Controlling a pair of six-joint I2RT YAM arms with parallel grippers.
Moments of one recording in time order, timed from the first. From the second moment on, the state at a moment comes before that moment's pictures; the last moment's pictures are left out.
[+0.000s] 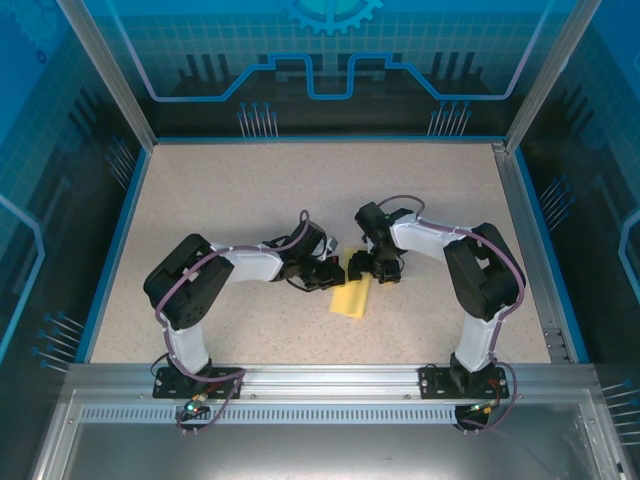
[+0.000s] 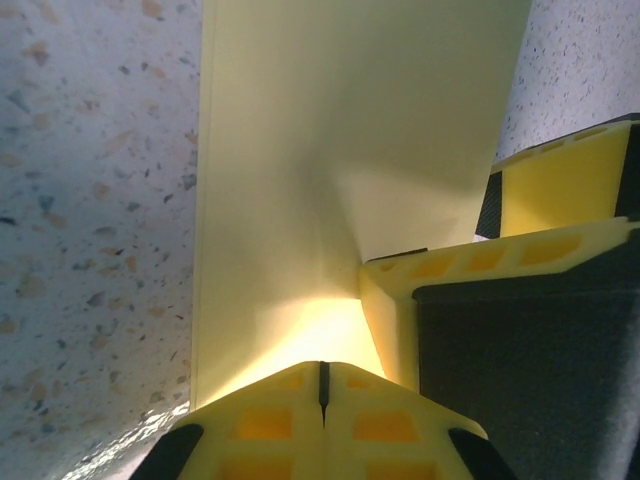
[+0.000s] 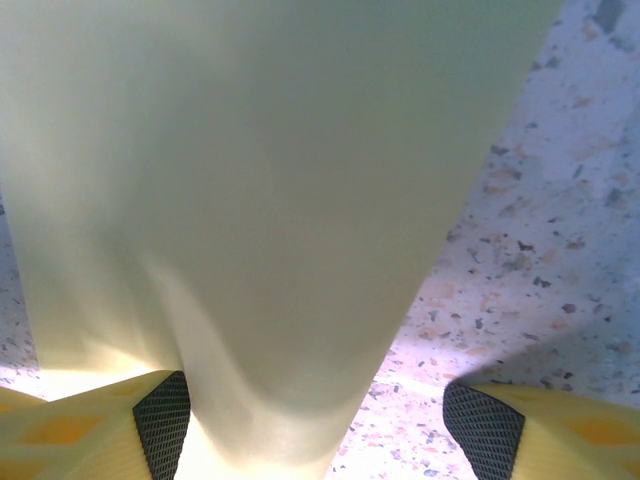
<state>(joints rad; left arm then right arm) -0.66 1.84 0.92 -0.03 0.55 -0.87 0.53 1.85 1.14 -0.82 -0.17 0.54</state>
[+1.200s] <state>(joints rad) -0.66 1.88 0.93 -0.08 0.52 -0.85 0.39 1.46 0.73 -0.32 -0.53 0.59</state>
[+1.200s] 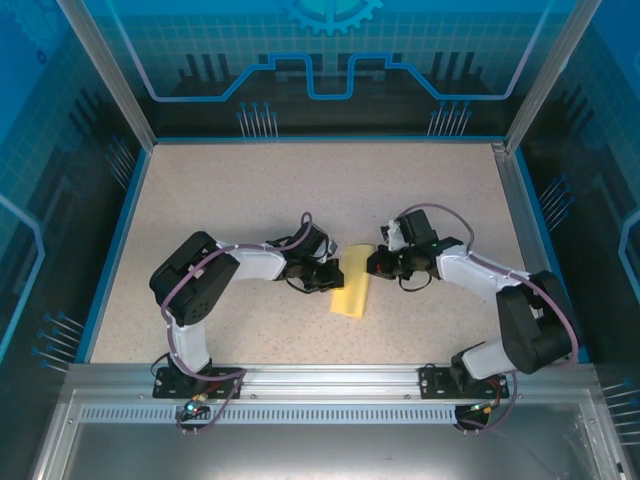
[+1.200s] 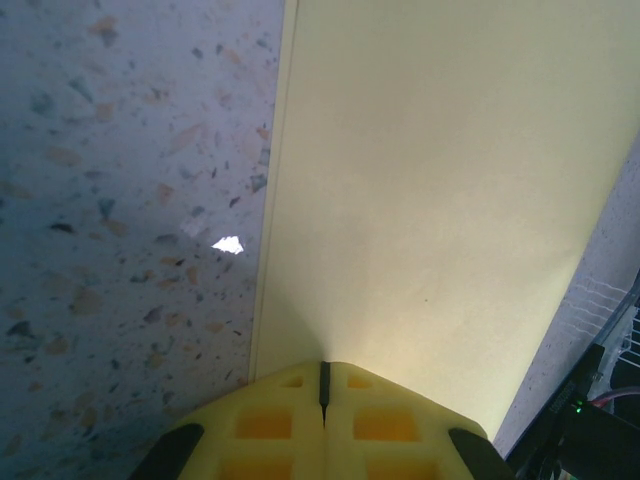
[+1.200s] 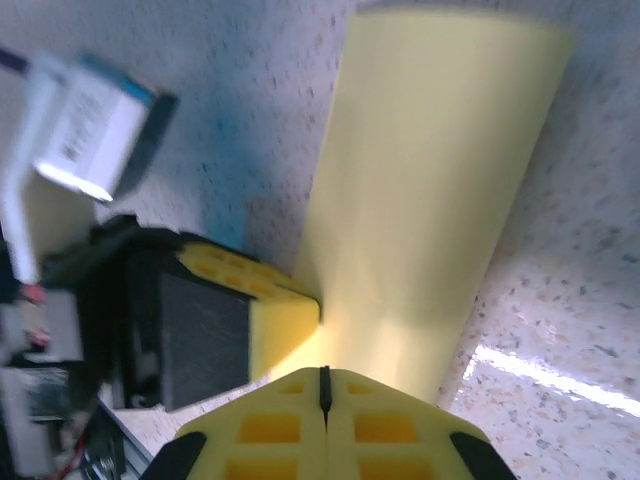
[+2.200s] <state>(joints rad) -0.66 1.88 0.93 -0.08 0.52 -0.85 0.38 1.64 0.59 -0.05 -0.67 0.58</state>
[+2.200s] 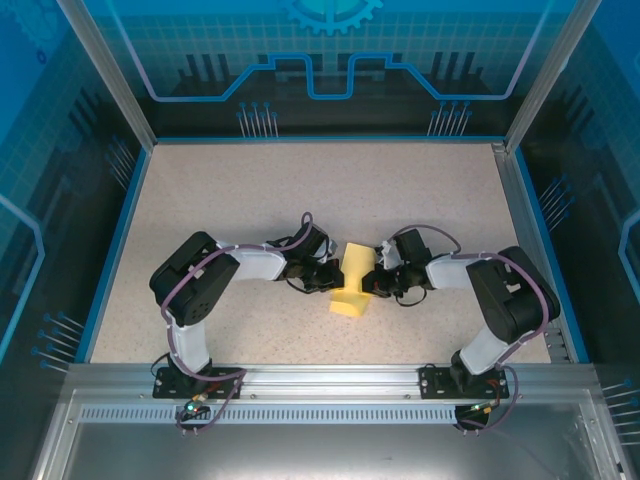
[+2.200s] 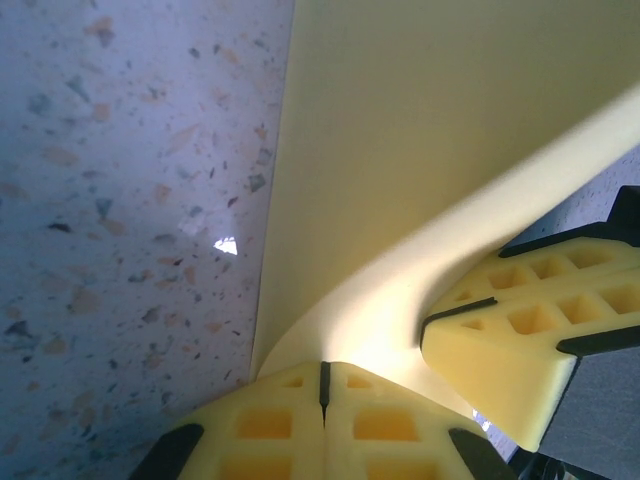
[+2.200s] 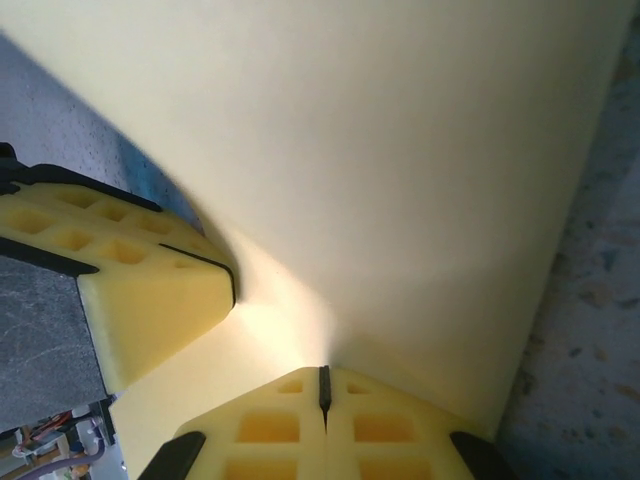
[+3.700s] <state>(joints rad) -0.67 1.87 0.94 -0.09 0.50 -0.85 0.46 1.53 0.45 0.02 -0.71 0.60</state>
